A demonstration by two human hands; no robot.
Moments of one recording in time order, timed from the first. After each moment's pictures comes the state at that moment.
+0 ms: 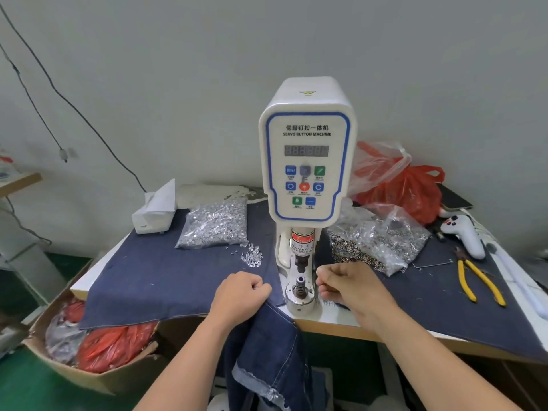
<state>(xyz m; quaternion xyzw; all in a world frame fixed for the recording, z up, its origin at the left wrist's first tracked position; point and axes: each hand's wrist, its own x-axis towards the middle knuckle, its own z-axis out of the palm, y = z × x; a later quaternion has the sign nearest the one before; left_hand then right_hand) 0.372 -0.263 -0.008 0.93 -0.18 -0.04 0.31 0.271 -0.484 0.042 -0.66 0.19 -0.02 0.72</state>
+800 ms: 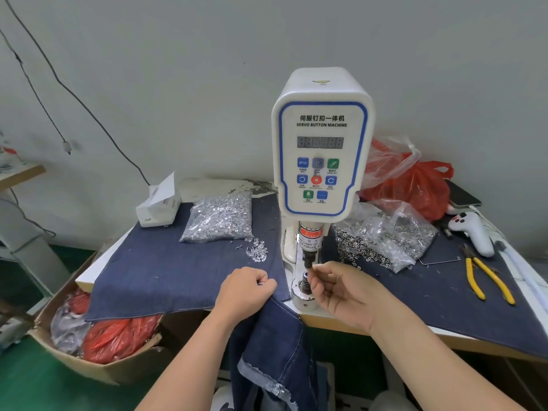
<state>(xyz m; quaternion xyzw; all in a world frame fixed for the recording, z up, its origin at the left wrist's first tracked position) 0.370 -0.261 -0.006 0.93 -0.18 -0.05 0.33 0.277 -0.463 0.047 -0.34 0.25 0.12 0.90</state>
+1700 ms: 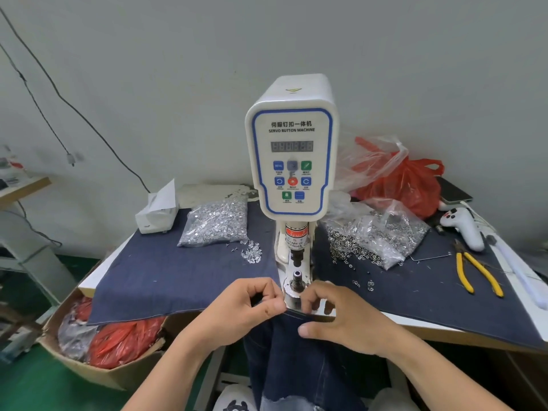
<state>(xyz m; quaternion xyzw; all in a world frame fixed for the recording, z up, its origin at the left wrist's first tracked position) 0.301 -0.244 0.054 0.74 -0.37 -0.20 0.53 0.221 -0.477 0.047 -0.89 -0.09 0.02 0.45</state>
